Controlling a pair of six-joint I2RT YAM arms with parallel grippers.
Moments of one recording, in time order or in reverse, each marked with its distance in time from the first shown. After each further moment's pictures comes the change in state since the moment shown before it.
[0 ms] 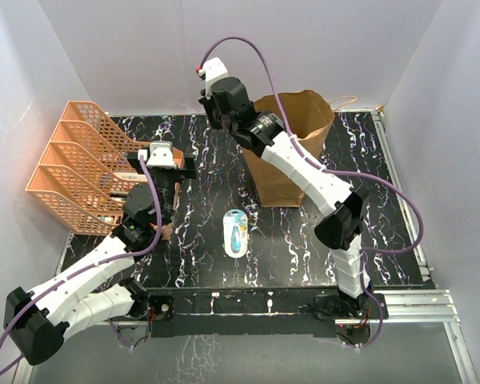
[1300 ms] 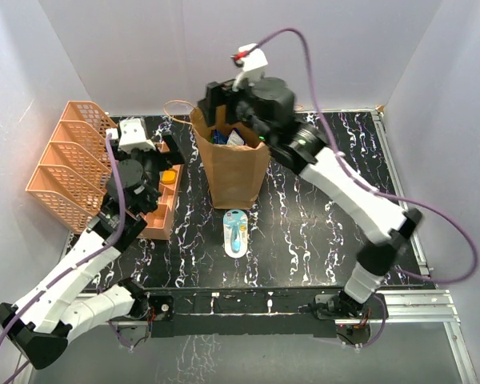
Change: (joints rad) left arm 0.079 -0.026 0.242 -0.404 -0.055 -0.256; right arm 0.031 -0.275 -0.258 0.282 -0.118 0.158
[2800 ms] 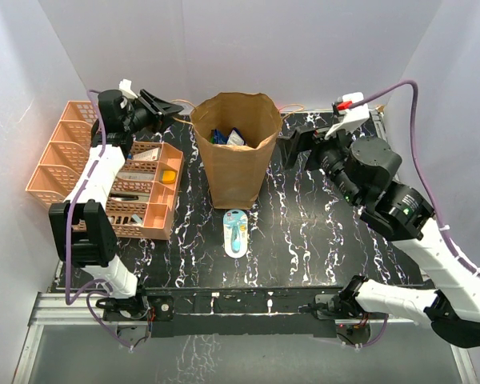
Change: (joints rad) left arm 0.658 0.750 0.483 -0.121 1.357 -1.026; right arm -0.005 -0.751 -0.574 -0.179 0.222 0.029
